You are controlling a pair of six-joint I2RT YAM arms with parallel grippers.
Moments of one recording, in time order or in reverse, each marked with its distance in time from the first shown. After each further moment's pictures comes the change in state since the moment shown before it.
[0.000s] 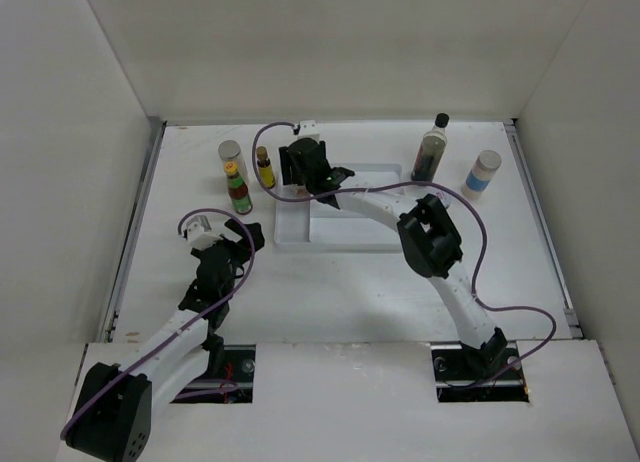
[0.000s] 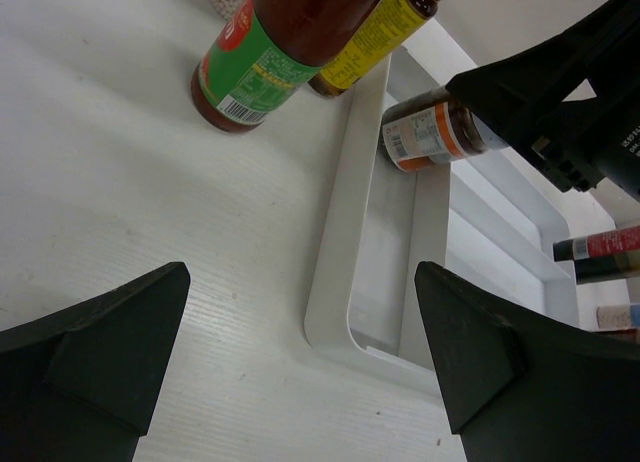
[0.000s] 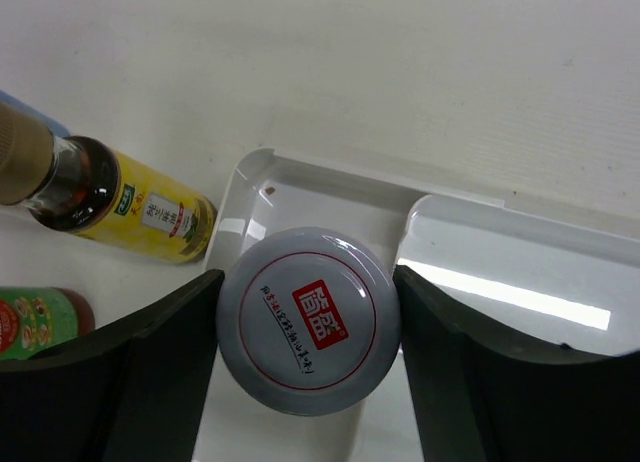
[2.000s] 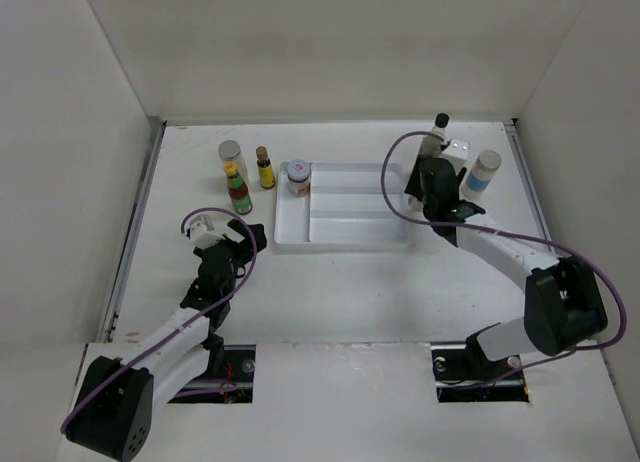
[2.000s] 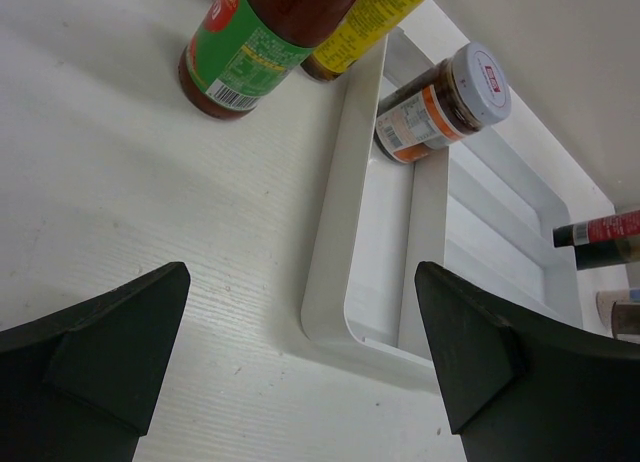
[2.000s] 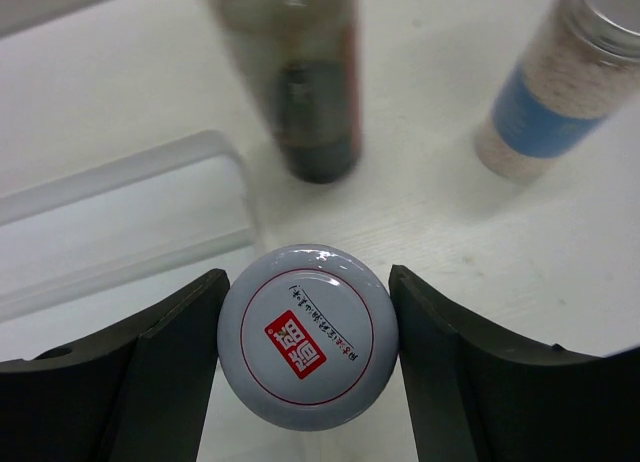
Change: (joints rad) left arm -0.008 0.036 0.000 0.024 0.027 0.000; right arm -0.407 -0.917 -1.075 0.153 0.151 0.086
